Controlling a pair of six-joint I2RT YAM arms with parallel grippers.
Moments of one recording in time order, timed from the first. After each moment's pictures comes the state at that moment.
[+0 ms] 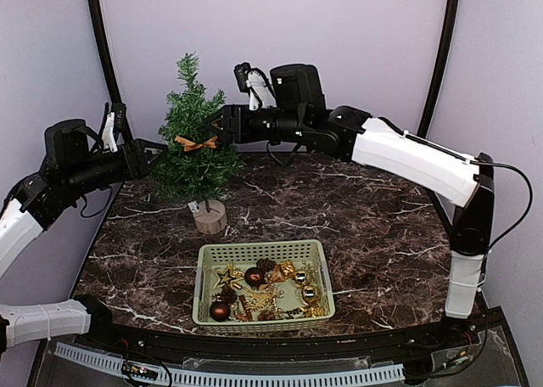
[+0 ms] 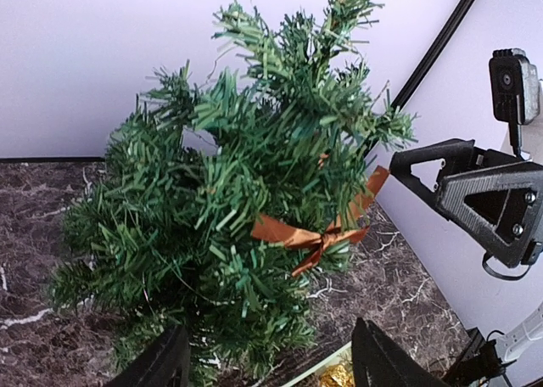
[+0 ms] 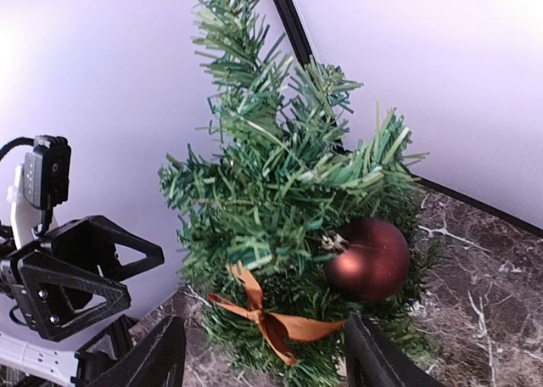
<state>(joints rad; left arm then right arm) -0.41 0.87 1.00 -0.38 0.18 -0.41 0.99 1.95 2.02 -0.27 -0.06 0.37</state>
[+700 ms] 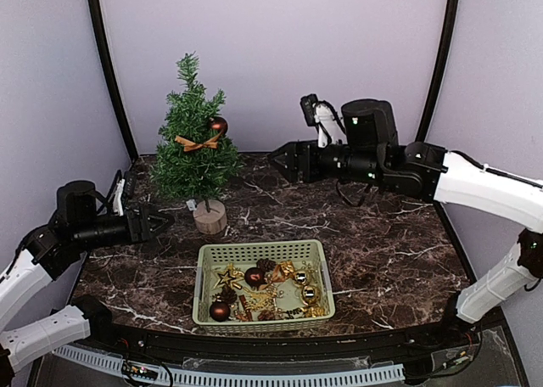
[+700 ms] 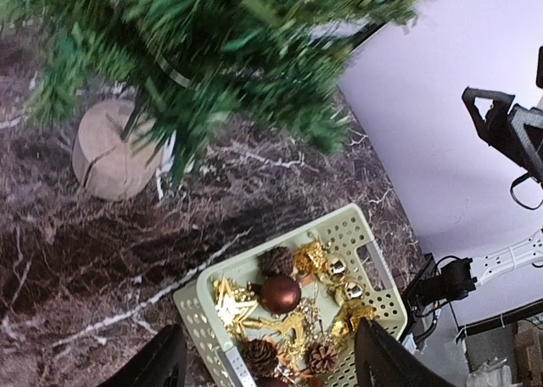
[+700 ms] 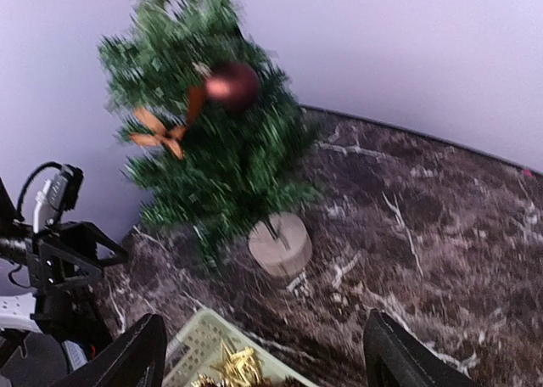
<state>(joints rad) -0.41 0.59 0.58 -0.42 0.41 -0.57 0.99 1.44 1.37 -0.23 0.10 0.37</state>
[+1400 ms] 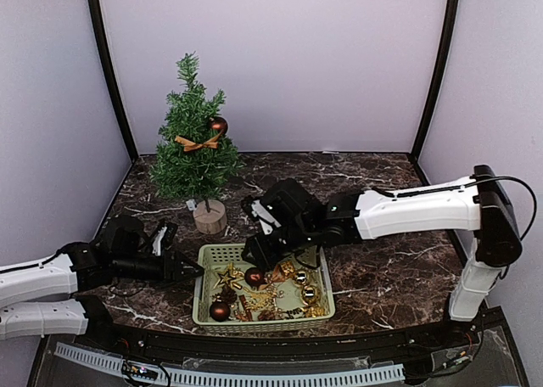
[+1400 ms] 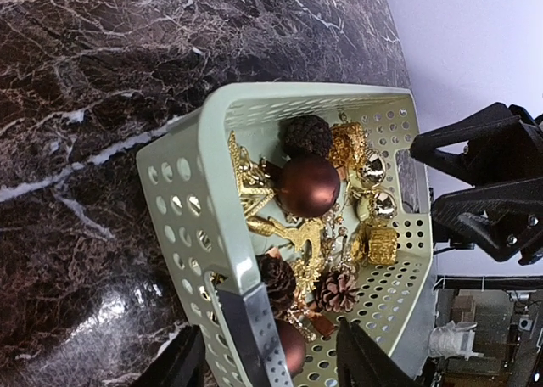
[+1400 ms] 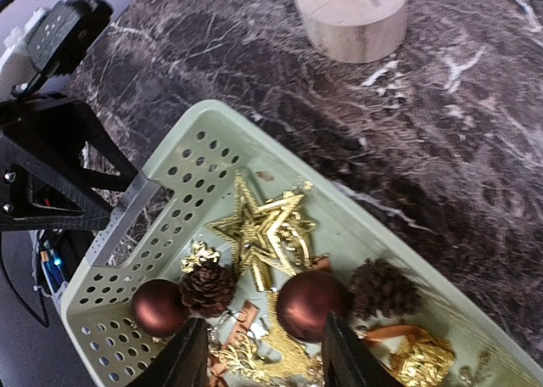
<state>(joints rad) -0.67 0.80 0.32 -0.20 0.41 -0.85 1.16 1.76 1.30 -0.35 -0.02 0.46</state>
